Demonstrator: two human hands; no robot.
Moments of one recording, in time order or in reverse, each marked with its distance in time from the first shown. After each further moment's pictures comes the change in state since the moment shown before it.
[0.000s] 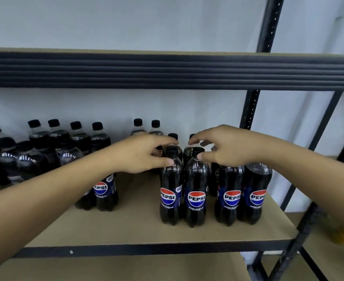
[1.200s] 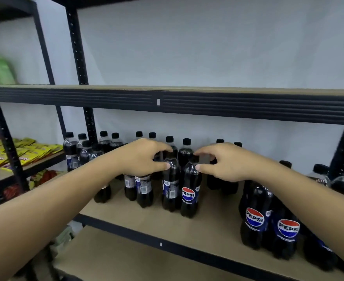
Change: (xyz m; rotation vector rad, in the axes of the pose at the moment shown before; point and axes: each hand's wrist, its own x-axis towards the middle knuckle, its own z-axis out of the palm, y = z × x) left_hand -0.173 -0.108 -0.090 0.352 0.133 -0.302; right_hand 0.094 -0.178 0.020 0.085 0.076 -0.212
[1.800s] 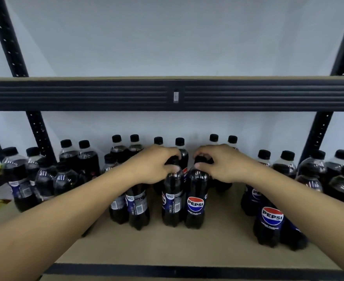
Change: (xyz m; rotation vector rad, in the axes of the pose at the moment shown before) left_hand 0.088 -0.051 0.052 -0.139 -0.023 0.189; right_hand 0.067 -0.002 0.046 0.043 0.108 0.302
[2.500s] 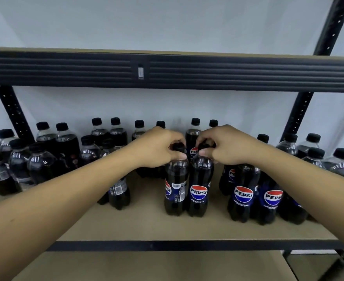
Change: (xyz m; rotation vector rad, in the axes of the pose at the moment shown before) left_hand 0.011 0.060 0.009 -0.141 0.061 0.090; right_hand -0.039 0.035 -0.032 -0.059 -0.049 0.039
